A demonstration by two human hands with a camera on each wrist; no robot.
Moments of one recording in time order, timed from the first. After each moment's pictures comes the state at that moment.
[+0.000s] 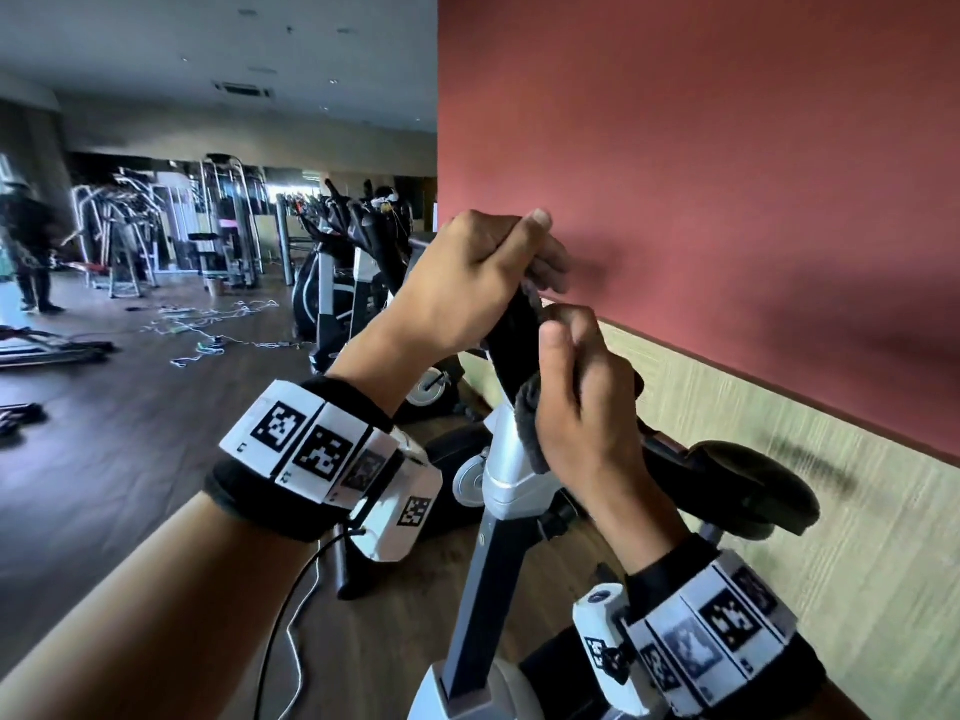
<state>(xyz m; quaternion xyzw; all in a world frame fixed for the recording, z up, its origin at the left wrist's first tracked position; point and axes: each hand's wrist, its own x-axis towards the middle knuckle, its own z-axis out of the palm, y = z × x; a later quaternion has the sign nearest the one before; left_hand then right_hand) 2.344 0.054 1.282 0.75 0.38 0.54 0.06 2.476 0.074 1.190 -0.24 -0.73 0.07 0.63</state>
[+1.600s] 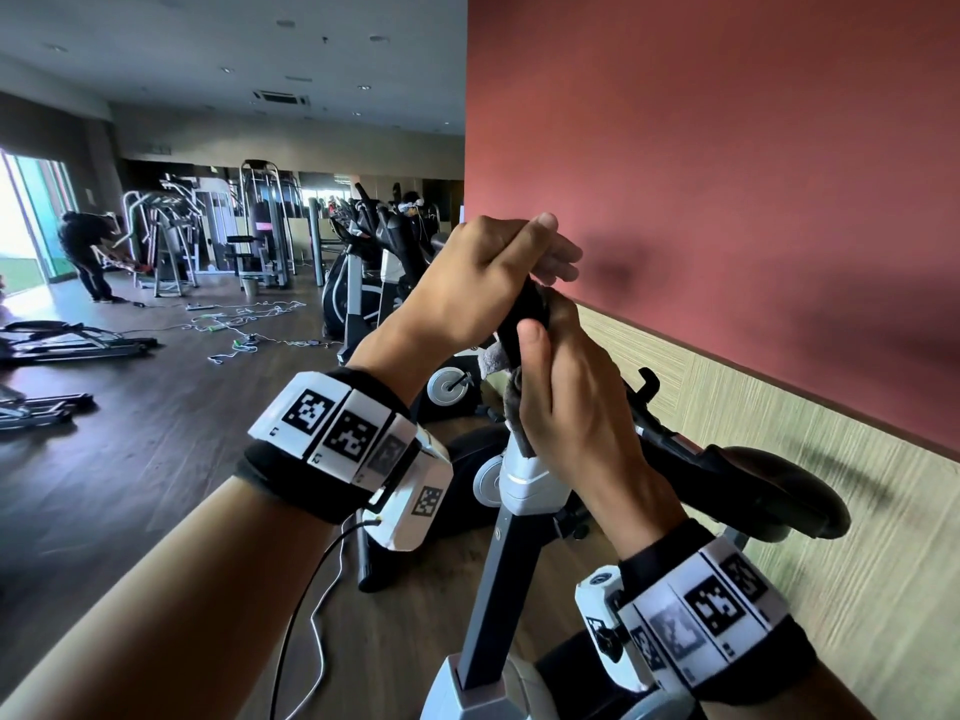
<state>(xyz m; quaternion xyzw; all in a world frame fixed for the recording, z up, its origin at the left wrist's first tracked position) 2.341 0.051 1.280 0.74 0.39 0.54 0.07 2.467 0.067 1.197 -0.23 -0.77 0.02 0.59</state>
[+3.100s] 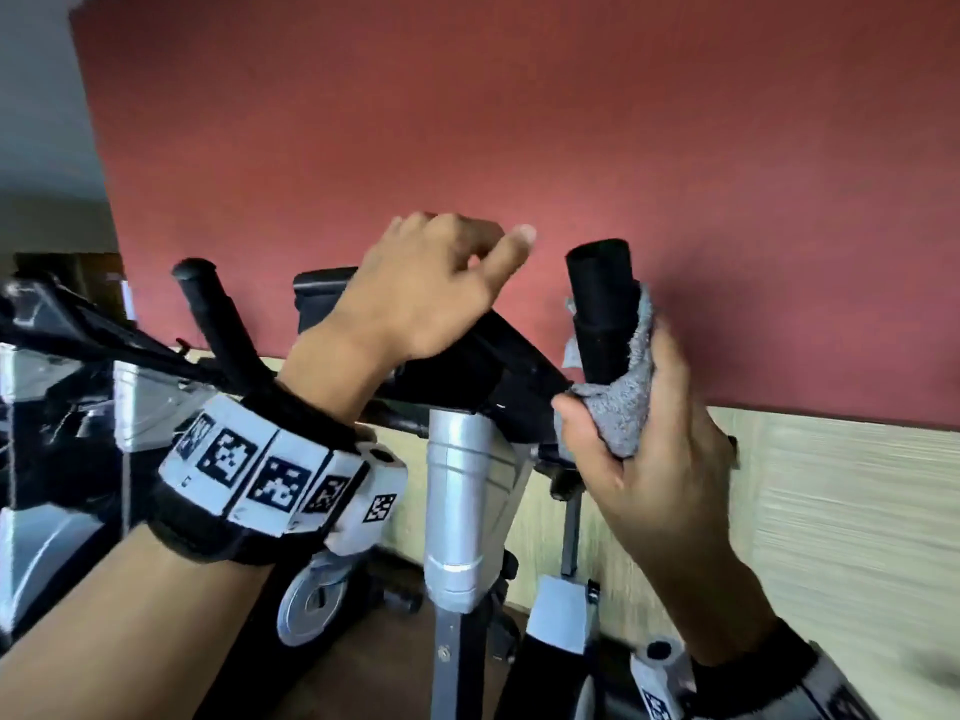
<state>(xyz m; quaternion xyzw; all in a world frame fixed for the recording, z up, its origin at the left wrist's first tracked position) 2.263 0.156 1.289 0.86 0.26 0.42 -0.09 2.421 0.069 1.150 -0.42 -0.55 -0.38 0.62</state>
